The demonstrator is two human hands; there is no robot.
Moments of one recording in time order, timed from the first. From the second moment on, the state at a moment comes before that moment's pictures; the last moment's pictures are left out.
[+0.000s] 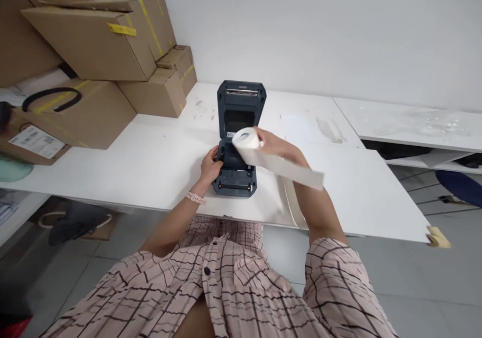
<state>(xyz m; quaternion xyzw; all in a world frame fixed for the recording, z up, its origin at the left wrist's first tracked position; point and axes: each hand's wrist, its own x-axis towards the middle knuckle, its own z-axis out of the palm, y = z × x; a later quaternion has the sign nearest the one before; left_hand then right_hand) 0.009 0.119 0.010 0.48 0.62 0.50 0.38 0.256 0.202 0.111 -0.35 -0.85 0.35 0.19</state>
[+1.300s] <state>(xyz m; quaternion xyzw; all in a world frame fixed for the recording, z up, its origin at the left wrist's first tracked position) 0.013 0.100 0.000 0.48 0.58 0.54 0.38 0.197 0.031 0.026 -0.45 -0.88 0.02 0.17</state>
